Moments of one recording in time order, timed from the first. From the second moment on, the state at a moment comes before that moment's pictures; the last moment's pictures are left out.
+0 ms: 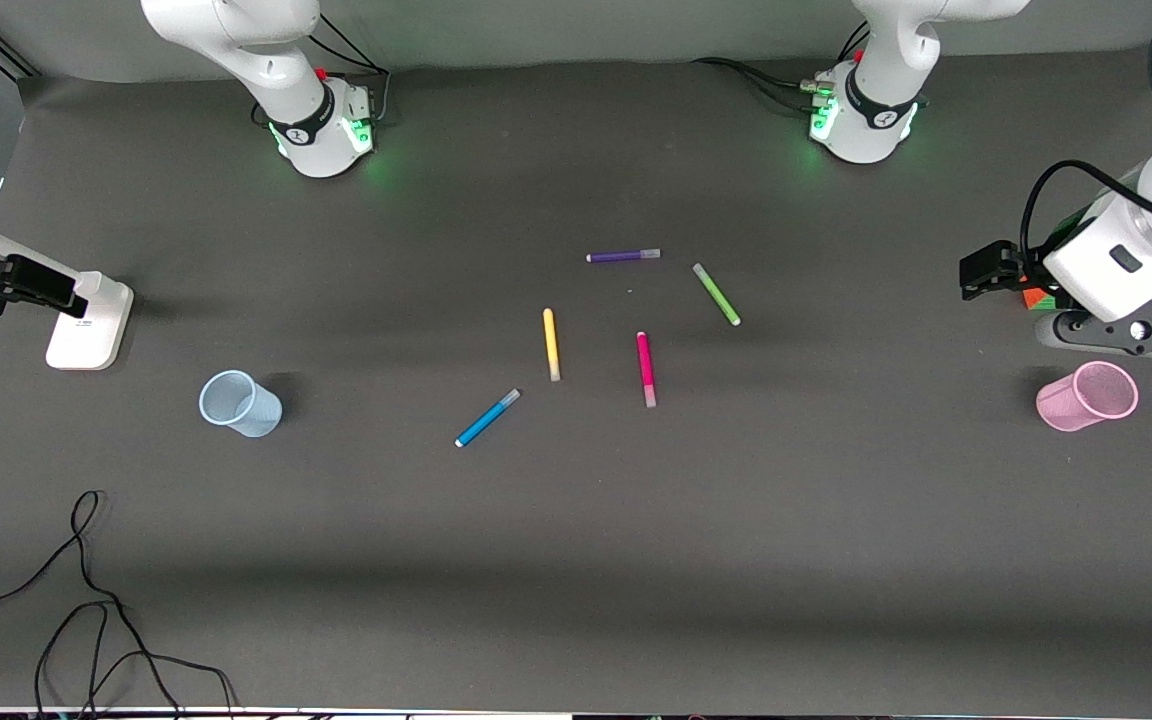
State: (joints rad) left arm -0.12 0.13 -0.02 -1.46 0.01 1.44 -0.02; right arm 0.00 0.03 -0.09 -1.56 0.01 1.55 0.00
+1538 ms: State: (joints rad) left arm -0.12 0.13 -0.03 -1.46 0.00 1.44 -0.02; right arm 0.27 0.08 -0.08 -1.55 0.08 1.61 0.64
